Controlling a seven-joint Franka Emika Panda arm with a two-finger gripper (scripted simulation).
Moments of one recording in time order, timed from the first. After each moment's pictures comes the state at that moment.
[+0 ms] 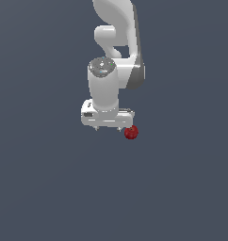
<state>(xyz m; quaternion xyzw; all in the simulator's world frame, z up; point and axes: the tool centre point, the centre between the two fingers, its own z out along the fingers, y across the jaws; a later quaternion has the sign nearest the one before) -0.003 -0.026 0.164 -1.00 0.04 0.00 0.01</state>
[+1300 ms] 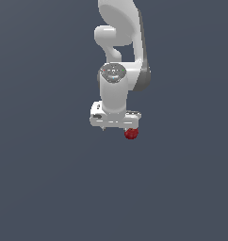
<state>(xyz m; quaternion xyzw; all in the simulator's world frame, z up) -0.015 0.003 0.144 -1.00 0.04 0.01 0.01</state>
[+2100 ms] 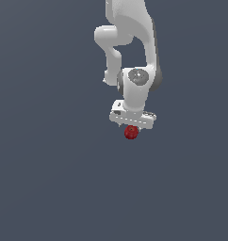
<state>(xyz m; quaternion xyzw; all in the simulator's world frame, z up) -0.054 0.079 0.104 -0.99 0.13 0.00 0.00</state>
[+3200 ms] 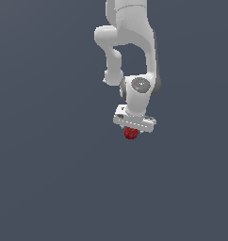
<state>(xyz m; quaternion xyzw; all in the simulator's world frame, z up) -0.066 0.095 0.063 -0.99 0.15 0.00 0.00</state>
